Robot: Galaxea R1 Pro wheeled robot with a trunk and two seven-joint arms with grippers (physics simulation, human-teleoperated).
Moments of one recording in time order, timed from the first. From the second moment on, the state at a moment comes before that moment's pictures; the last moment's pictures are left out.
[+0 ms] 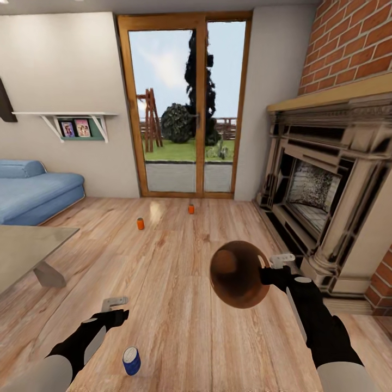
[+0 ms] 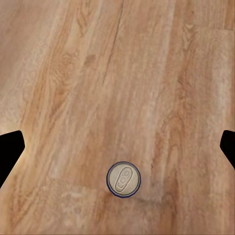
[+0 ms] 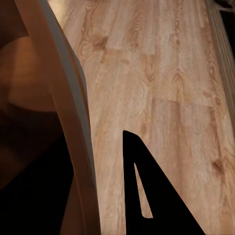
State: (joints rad) left arm -0.62 0.14 -0.09 -0.38 0.24 0.15 0.04; right arm -0.50 -0.04 -0.10 -1.23 0.19 0.60 0.25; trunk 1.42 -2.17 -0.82
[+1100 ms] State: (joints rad) left arm -0.62 0.13 -0.10 -0.38 0.23 0.15 0.04; right arm -0.50 -0.04 -0.09 -1.23 0.19 0.60 0.25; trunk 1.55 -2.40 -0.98
